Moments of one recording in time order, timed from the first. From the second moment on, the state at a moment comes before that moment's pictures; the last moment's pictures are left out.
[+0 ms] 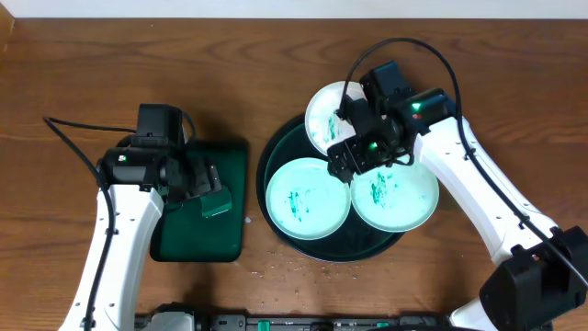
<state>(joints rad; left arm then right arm) -0.04 1.30 1.11 -1.13 0.01 -0.33 0.45 1.71 1.48 -1.10 -0.29 0.00</state>
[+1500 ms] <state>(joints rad) -0.04 1.30 1.11 -1.12 0.01 -0.33 0.48 2.01 1.47 -0.97 -0.24 0.18</state>
